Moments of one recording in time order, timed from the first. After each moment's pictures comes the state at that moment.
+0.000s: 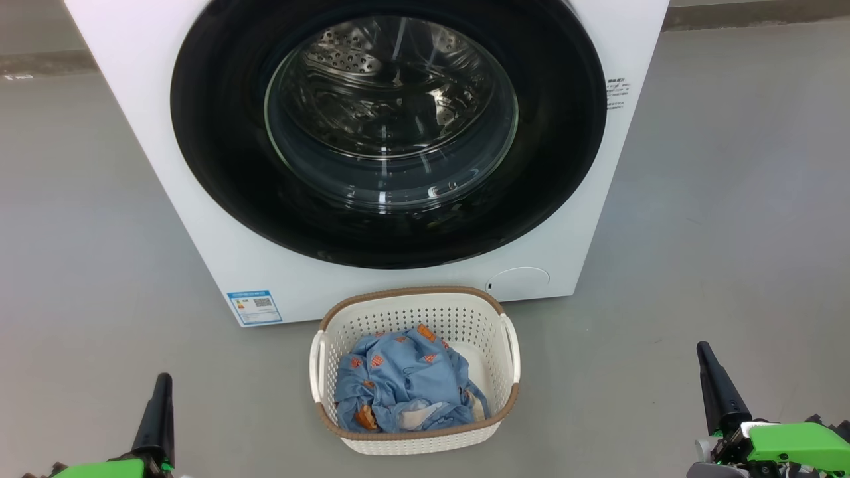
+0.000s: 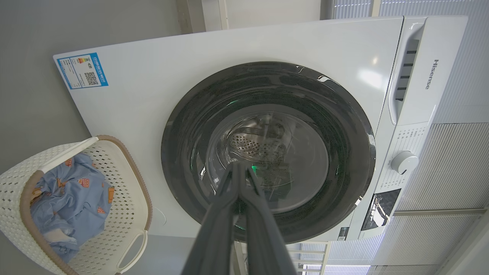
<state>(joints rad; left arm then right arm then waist) -0.07 0.03 0.08 0.27 -1.61 -0.12 0.11 -0.07 -0.05 -0.14 0.27 1.61 0.13 0.11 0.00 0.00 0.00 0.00</state>
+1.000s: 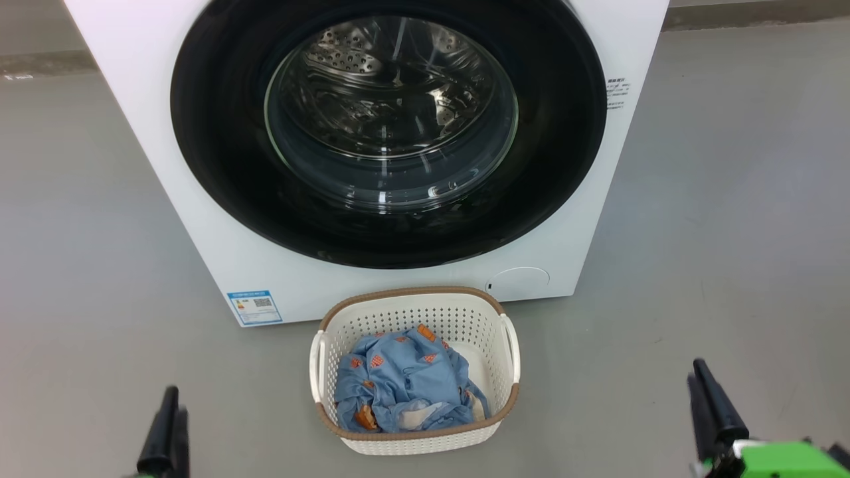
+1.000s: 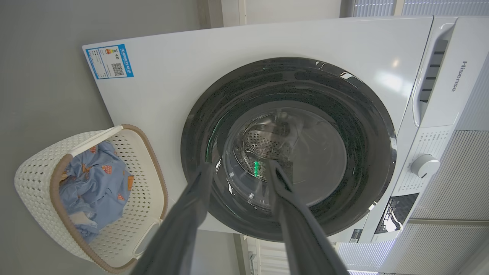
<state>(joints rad) -0.05 0.02 0.07 0.30 -1.61 -0.12 0.11 -0.05 -0.04 -0.14 0.31 1.61 0.13 0.10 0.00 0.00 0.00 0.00</state>
